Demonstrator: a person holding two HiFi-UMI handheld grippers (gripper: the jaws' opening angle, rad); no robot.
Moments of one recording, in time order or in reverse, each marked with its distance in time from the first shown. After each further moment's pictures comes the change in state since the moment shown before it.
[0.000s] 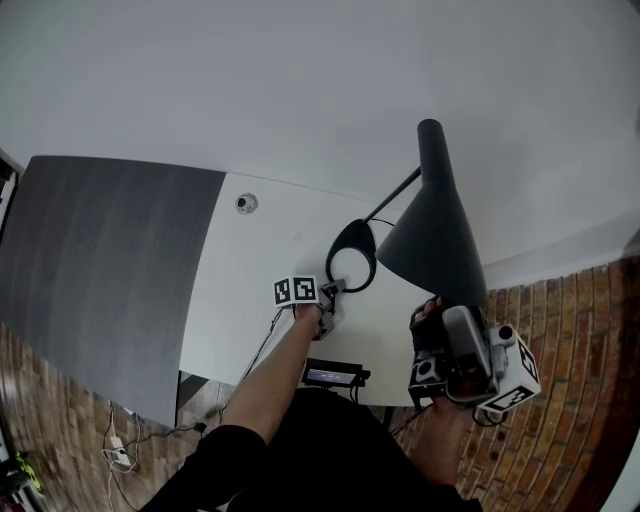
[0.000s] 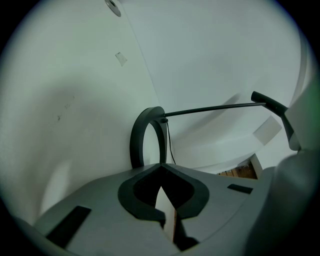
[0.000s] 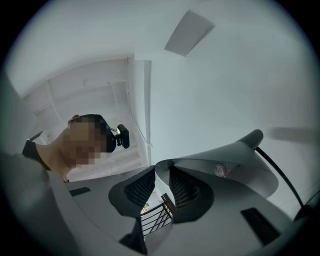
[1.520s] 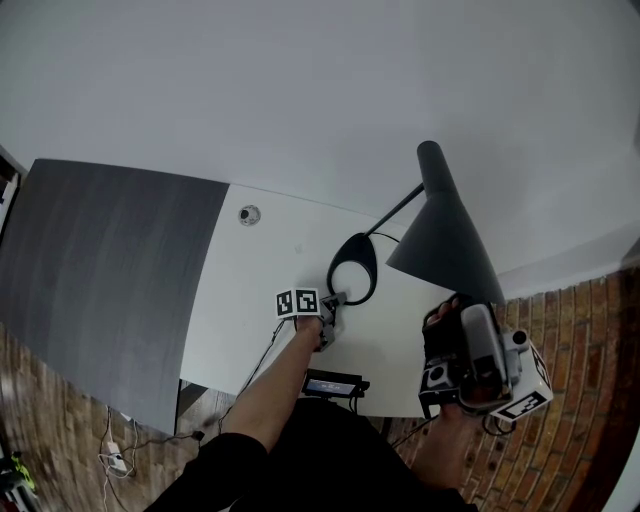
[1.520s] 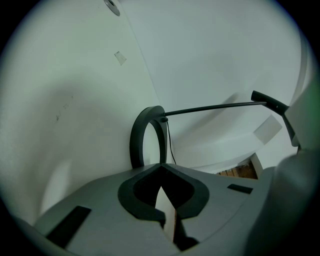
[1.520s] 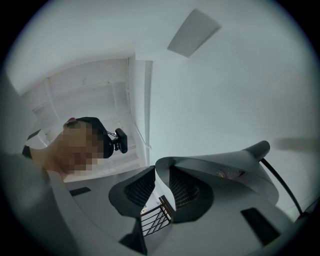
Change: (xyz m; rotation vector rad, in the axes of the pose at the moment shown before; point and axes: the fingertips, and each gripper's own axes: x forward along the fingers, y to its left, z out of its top) left arm 0.003 0.001 -0.003 -0.004 0.014 0.007; right arm 0.015 0.002 0.026 -0.025 -0.014 -0.018
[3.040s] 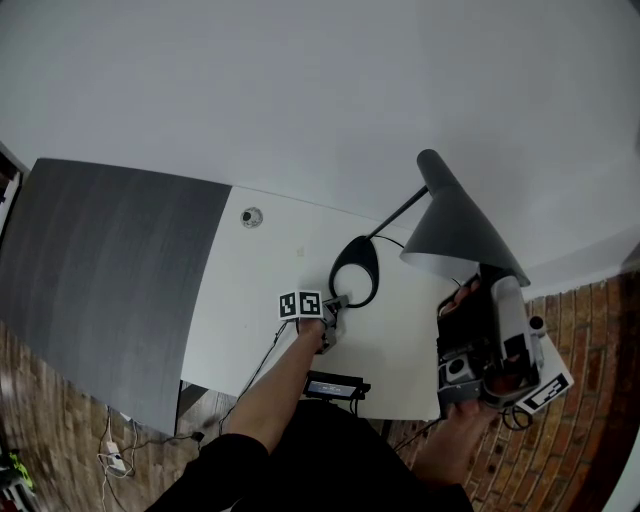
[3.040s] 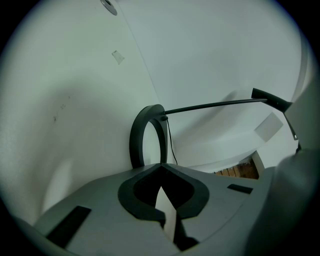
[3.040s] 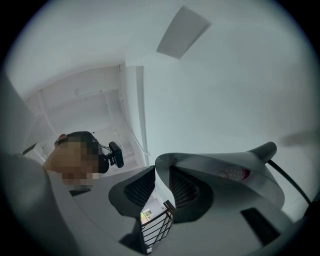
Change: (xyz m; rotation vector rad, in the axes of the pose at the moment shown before) left arm 0.000 0.000 -0.001 0.017 0.011 0.009; right arm 0.023 -0.001 0.028 0.074 -0.038 -0.003
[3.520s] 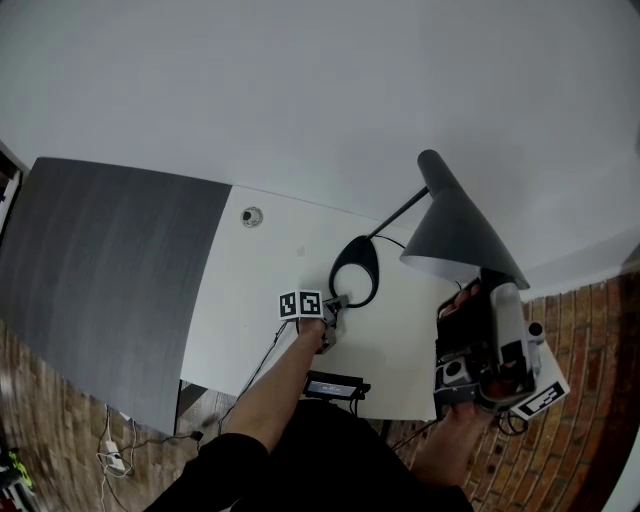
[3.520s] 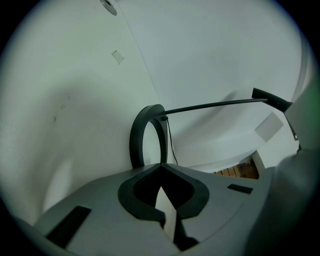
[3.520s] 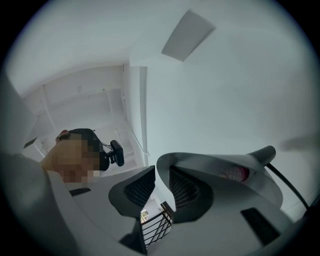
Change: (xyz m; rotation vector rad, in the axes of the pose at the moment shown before) left arm 0.001 -0.001 0.001 0.000 0.000 0.004; right arm -0.003 0.003 0.000 -0.040 -0.017 -0.006
